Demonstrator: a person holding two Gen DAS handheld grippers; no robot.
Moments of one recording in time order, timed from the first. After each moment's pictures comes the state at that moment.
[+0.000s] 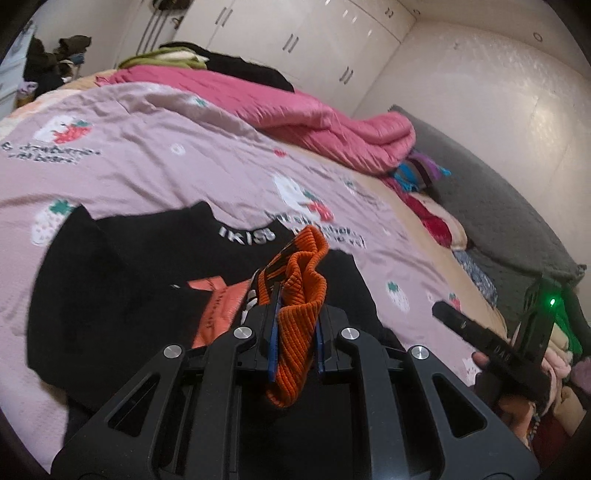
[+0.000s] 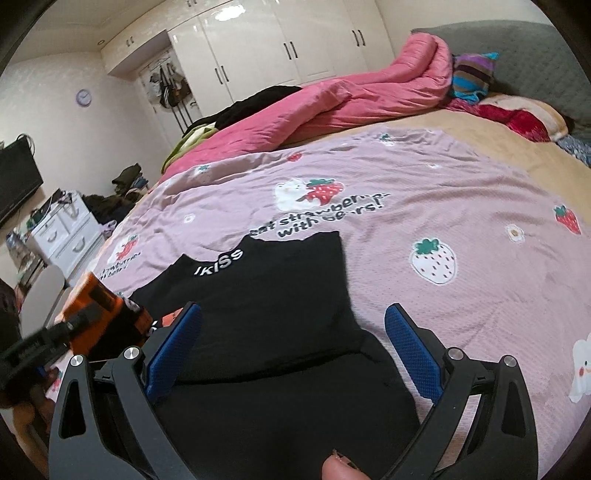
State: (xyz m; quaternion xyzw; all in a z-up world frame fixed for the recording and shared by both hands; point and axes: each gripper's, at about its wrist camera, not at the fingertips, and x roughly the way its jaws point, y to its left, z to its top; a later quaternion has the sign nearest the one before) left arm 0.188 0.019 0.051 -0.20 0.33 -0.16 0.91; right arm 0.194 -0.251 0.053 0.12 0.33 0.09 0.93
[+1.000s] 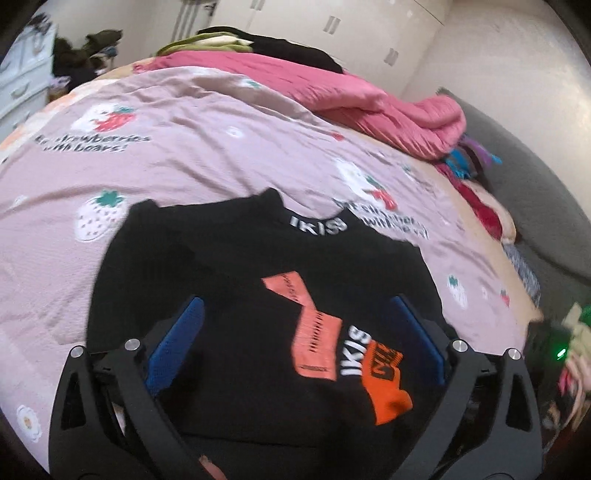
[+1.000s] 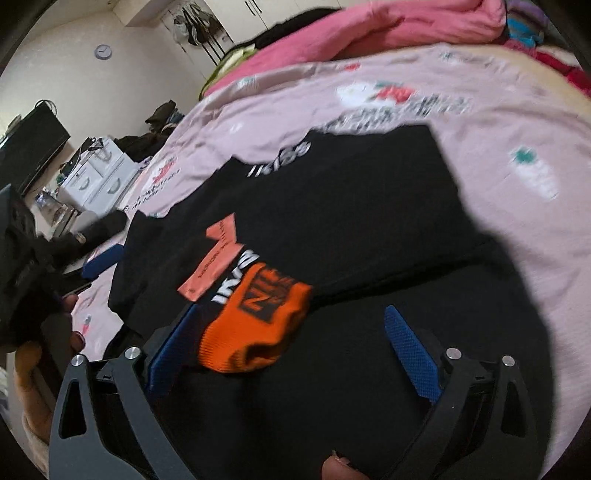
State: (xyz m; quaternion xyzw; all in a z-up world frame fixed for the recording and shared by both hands) left arm 0.211 0.060 0.039 -0.18 0.38 -0.06 0.91; right arm 0.202 -0.162 -0.014 0.12 0.46 0.20 0.85
